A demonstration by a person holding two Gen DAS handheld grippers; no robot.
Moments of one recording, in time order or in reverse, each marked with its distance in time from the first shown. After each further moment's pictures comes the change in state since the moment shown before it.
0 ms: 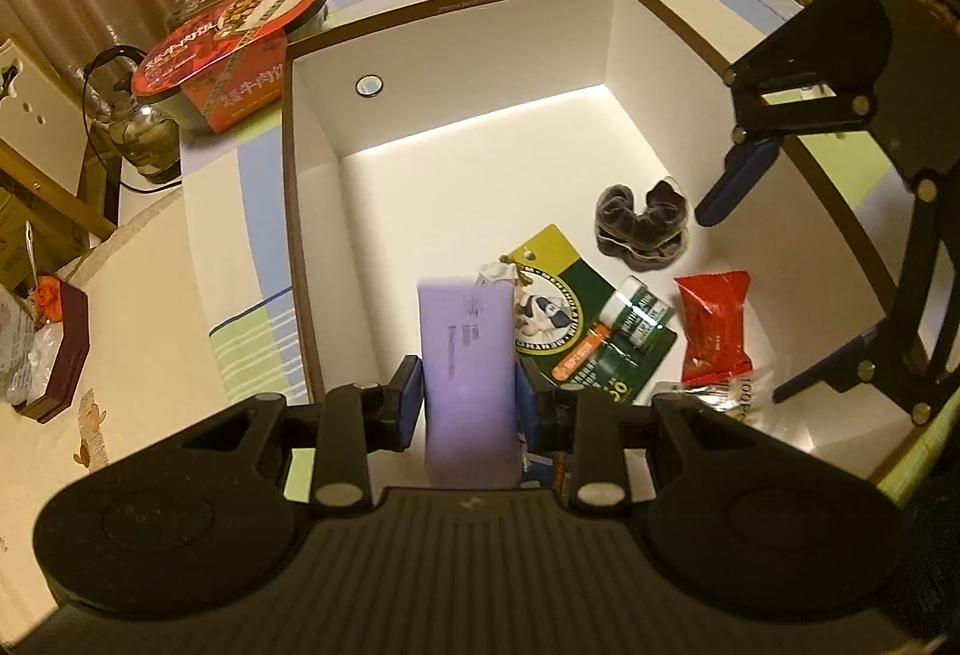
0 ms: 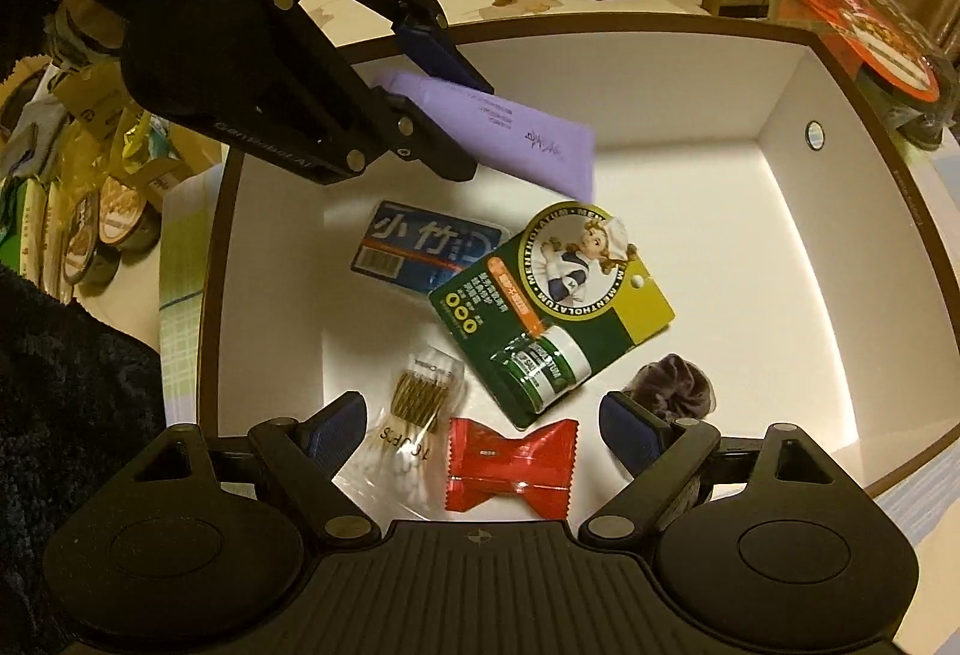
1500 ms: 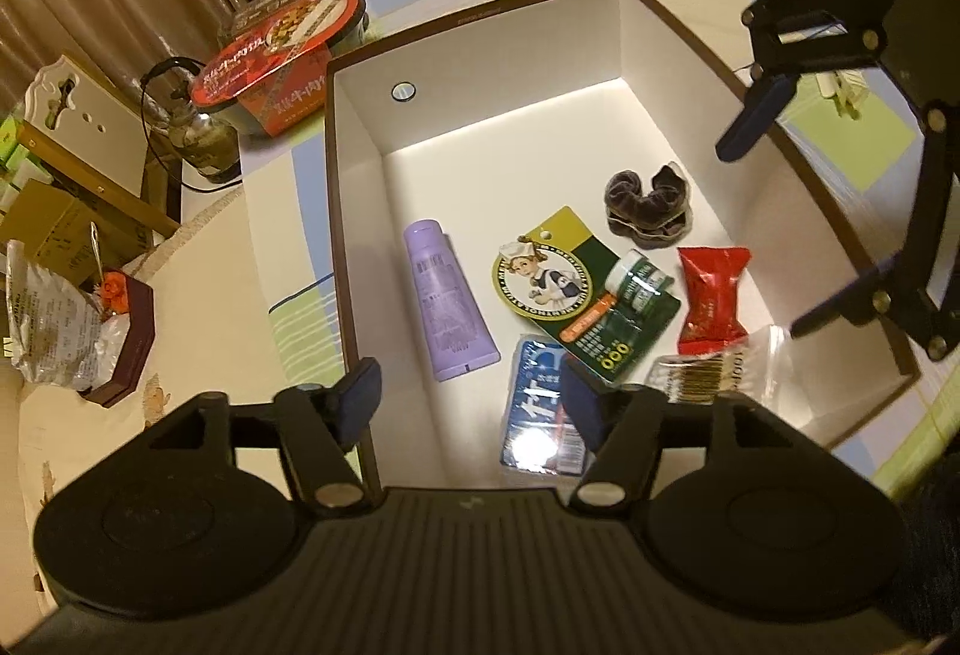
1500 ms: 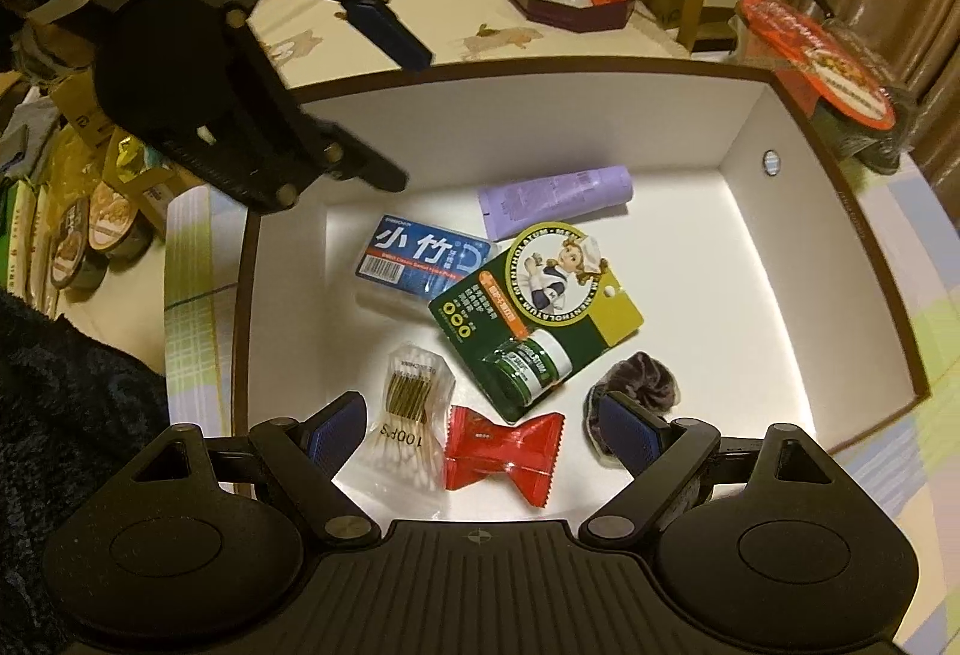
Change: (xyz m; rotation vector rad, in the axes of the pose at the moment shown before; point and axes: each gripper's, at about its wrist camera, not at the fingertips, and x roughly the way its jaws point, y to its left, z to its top) left arm -0.044 -0.032 -0.010 0.018 0.017 0.142; right arm -0.035 0.019 -0.012 -0.015 -0.067 -0.079
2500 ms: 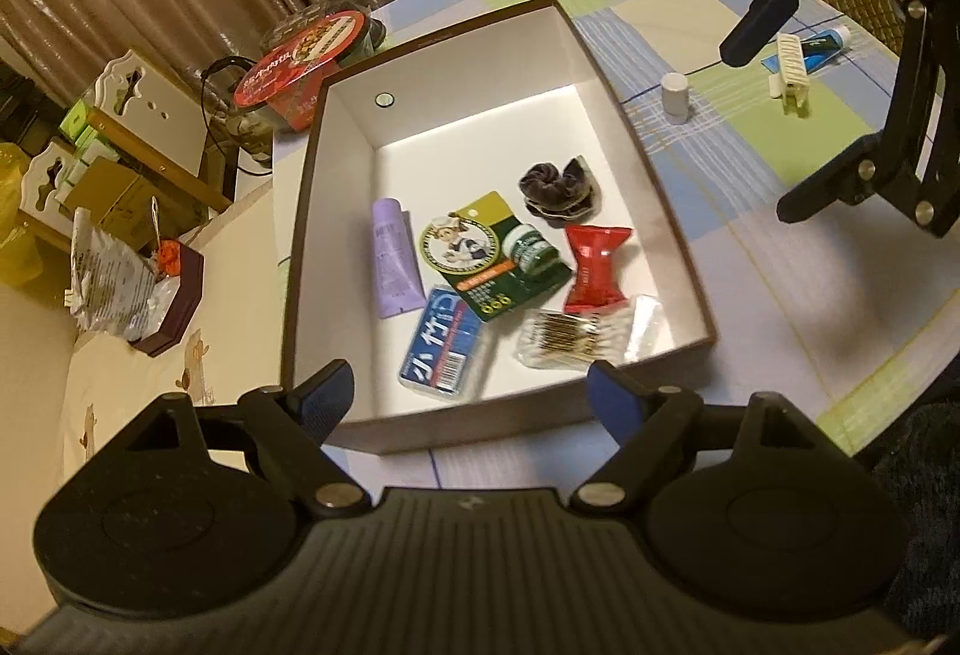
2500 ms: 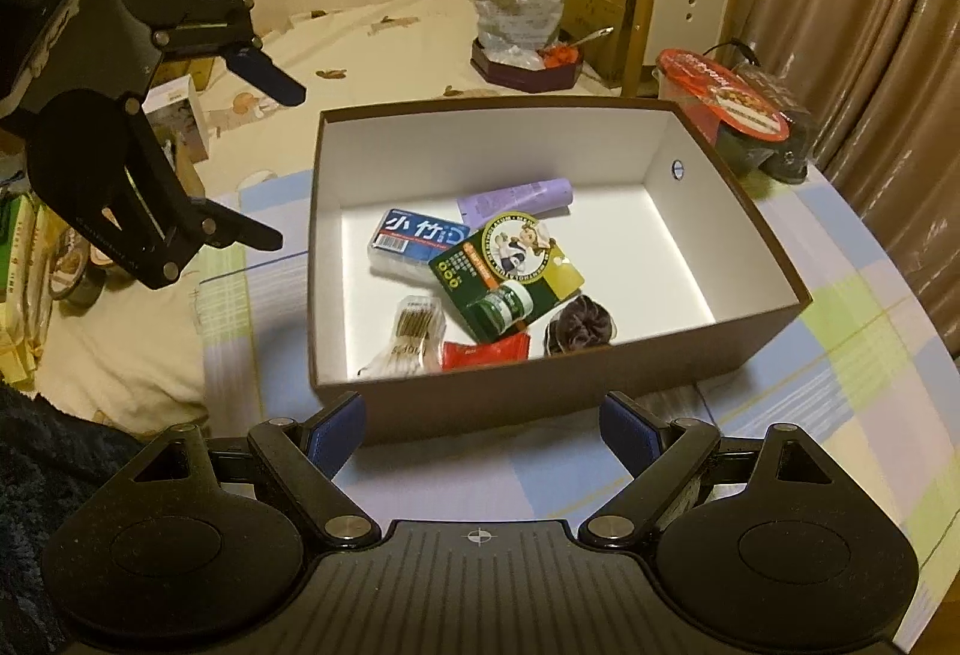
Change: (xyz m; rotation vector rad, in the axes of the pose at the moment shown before) left arm -0.083 -0.109 -0.018 -0.070 0.009 0.140; right arm -0.094 0.028 -0.088 0.001 -0.154 -0.075
